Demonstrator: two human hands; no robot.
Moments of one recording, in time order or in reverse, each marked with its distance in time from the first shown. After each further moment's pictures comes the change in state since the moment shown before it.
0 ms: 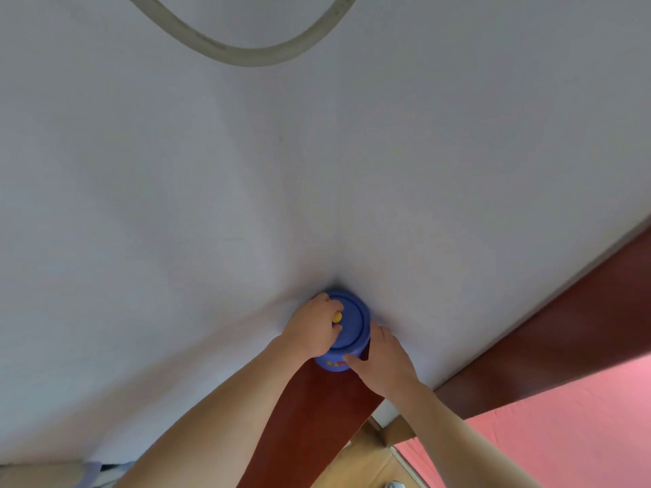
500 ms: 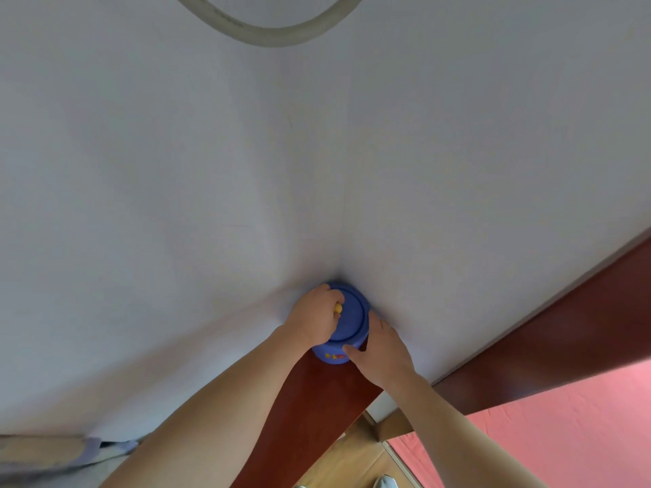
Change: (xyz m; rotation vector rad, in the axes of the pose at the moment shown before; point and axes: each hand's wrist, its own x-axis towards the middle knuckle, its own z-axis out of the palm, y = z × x) left_hand 0.003 0.000 0.005 -0.067 0.085 -0.039; right_hand 0.007 0.000 0.000 -0.015 -0.005 -0.025
